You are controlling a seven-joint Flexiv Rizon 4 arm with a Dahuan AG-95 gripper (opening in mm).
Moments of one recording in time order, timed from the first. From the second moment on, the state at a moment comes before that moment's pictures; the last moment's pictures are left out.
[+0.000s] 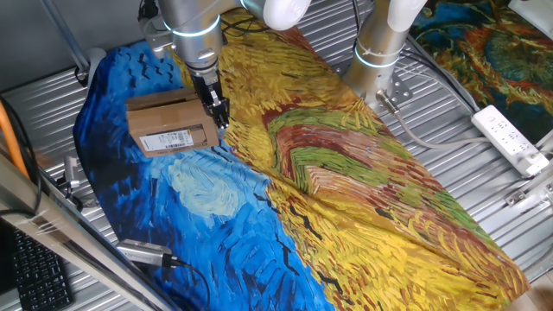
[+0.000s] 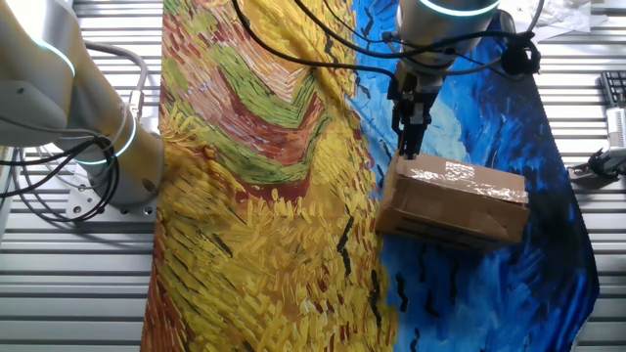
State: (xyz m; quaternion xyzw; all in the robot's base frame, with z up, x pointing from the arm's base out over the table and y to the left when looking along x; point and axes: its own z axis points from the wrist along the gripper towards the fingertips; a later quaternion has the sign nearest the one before) arm 0.500 0.000 0.170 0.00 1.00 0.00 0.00
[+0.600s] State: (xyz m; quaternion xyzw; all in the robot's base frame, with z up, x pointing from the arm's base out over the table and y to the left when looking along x) arm 0.500 0.000 0.171 -0.01 1.00 0.03 -0.02
